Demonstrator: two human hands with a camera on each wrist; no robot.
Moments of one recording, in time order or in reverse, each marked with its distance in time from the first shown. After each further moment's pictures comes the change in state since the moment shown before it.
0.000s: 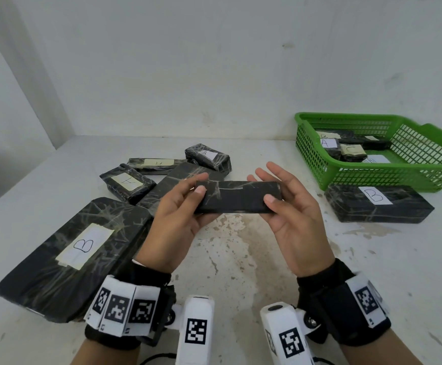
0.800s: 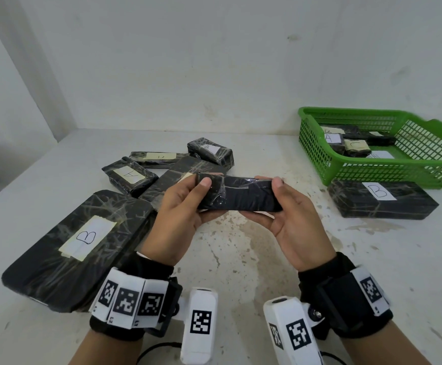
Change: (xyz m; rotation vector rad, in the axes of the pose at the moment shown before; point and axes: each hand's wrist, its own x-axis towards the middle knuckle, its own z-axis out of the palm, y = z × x) left_hand -0.001 -0.003 -0.003 0.125 -0.093 0.040; right_hand 0.003 0.006 0.002 -0.045 0.066 0.149
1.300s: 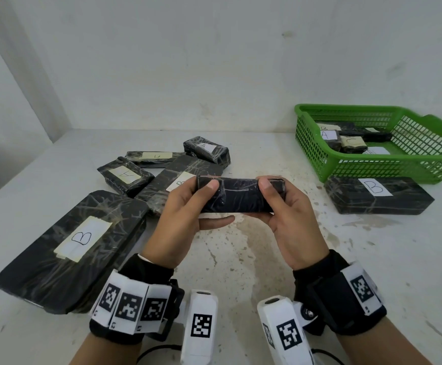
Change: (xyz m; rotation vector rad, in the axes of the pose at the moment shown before) left_hand -0.006 0.001 0.009 0.048 -0.029 -0.042; right_hand 0.000 0.006 -0.004 -0.199 0.037 -0.127
